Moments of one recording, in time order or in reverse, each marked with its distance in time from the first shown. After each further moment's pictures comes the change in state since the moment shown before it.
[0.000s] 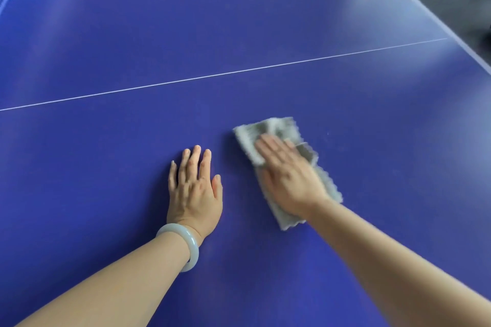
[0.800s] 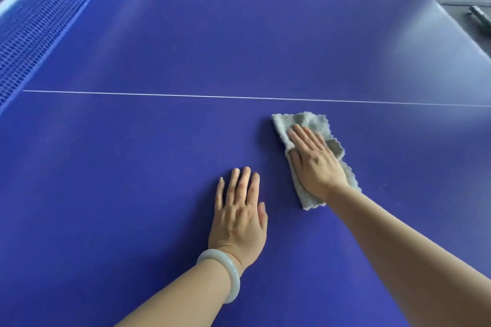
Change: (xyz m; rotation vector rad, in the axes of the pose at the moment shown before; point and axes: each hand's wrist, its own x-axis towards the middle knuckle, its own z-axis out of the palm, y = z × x) left_hand 0.001 0.001 -0.006 0.007 -0.043 0.004; right_hand 0.115 -0.005 0.008 -0.070 -0.059 -0.011
